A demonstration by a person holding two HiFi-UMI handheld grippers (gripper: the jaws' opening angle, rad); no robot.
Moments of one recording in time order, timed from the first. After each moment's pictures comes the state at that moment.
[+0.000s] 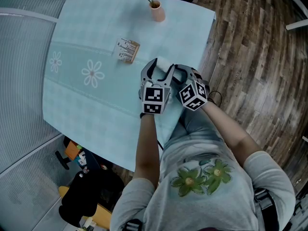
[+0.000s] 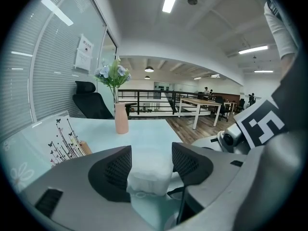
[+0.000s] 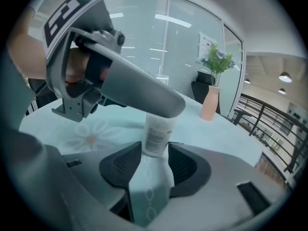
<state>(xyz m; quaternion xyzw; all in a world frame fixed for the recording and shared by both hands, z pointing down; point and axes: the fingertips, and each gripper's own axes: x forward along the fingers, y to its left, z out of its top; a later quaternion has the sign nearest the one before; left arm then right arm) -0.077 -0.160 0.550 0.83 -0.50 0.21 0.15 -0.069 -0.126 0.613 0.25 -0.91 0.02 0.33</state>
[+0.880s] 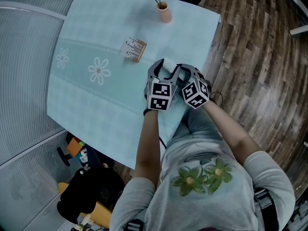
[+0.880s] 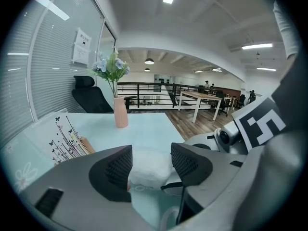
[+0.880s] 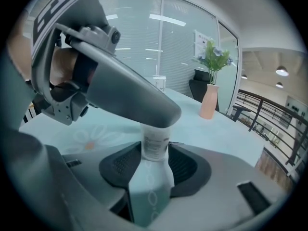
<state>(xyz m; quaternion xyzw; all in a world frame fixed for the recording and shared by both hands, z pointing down) -0.074 -0.155 0.555 0.81 -0.50 0.25 0.17 -0.074 -0.128 0.610 0.26 -0.91 0.05 0.32</state>
